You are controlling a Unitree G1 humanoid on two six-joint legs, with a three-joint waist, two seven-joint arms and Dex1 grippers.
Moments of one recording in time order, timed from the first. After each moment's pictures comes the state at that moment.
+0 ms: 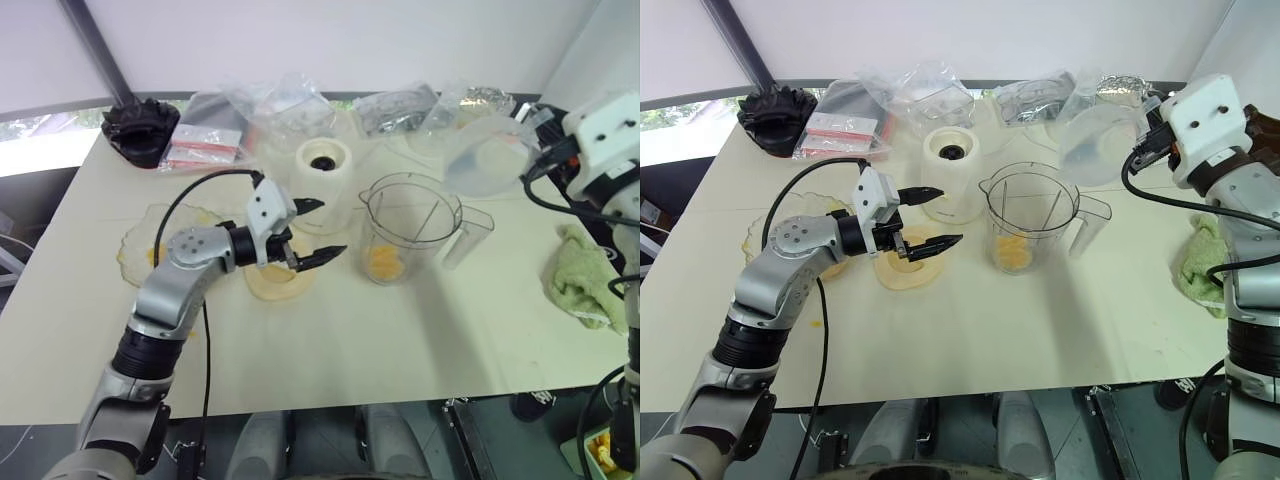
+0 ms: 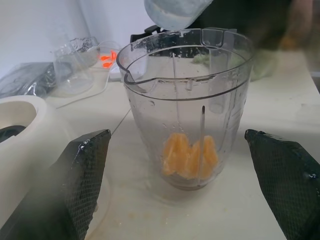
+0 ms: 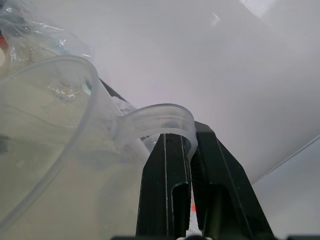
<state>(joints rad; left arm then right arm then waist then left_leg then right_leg) -0.52 0.44 -0.13 -0.19 -0.33 0.42 -0.86 -0.47 -0.86 -0.25 -0.17 0.13 0.29 0.46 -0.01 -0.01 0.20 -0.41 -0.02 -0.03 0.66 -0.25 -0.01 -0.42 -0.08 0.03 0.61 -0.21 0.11</state>
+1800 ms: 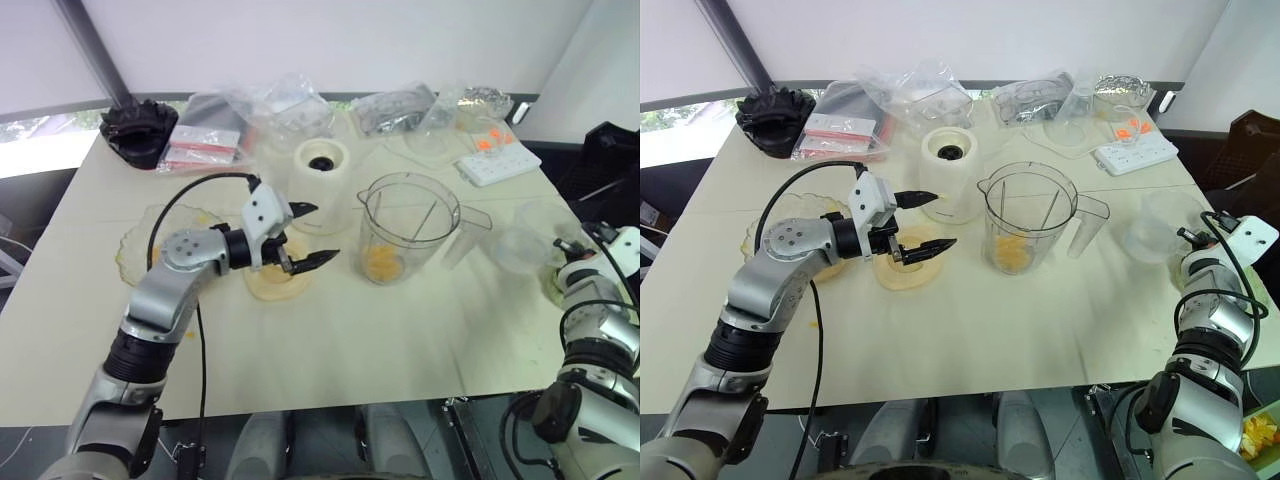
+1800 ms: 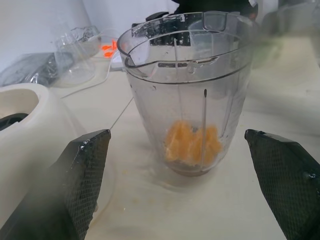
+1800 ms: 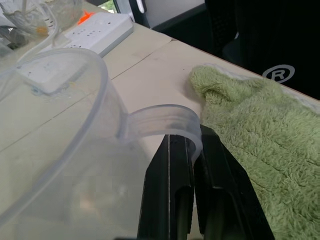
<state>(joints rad) -0.50 0.48 -0.14 -0.21 -0.32 0.43 -0.86 -0.54 -0.54 -0.67 0.75 0.34 0.19 0.07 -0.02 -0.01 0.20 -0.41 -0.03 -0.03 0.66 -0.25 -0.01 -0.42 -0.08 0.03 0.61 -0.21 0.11</state>
